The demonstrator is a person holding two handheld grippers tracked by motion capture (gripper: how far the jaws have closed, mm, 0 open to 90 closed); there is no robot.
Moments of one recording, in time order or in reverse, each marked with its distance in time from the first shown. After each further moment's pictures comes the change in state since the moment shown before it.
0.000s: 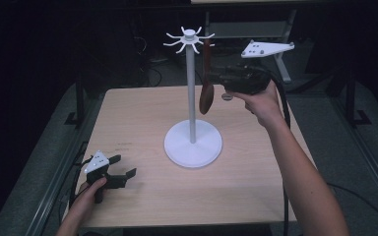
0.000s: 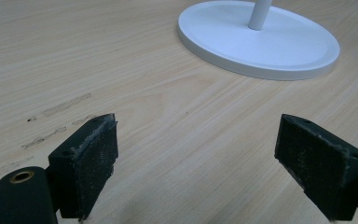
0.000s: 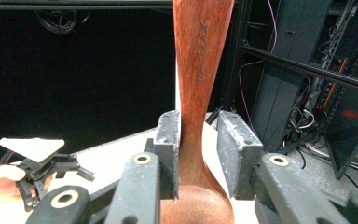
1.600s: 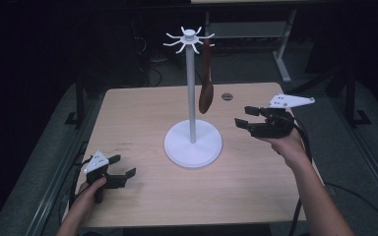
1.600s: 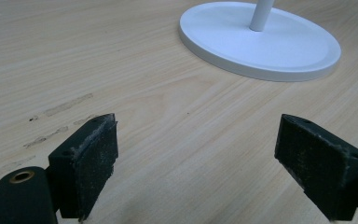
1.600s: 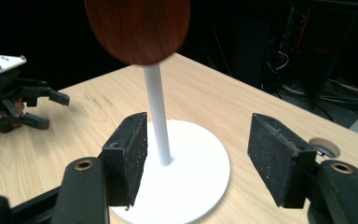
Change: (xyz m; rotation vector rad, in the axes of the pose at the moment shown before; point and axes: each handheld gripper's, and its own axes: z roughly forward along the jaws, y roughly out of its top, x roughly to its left) left arm 0.001 0.000 0.000 -0.011 0.003 -0.007; right arm -0.008 -0.128 -0.053 0.126 -0.117 0.101
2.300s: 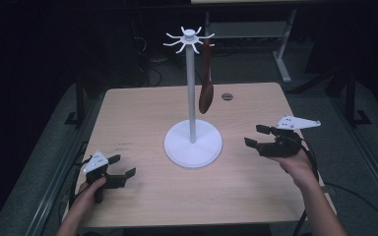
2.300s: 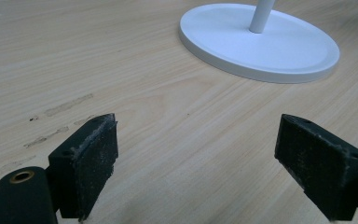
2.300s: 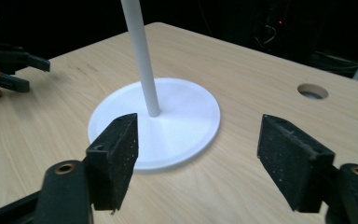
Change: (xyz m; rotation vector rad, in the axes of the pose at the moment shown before) left arm 0.000 0.000 0.000 -0.006 -0.002 -0.014; right arm -0.002 -0.062 -0.015 0.055 -0.059 0.062
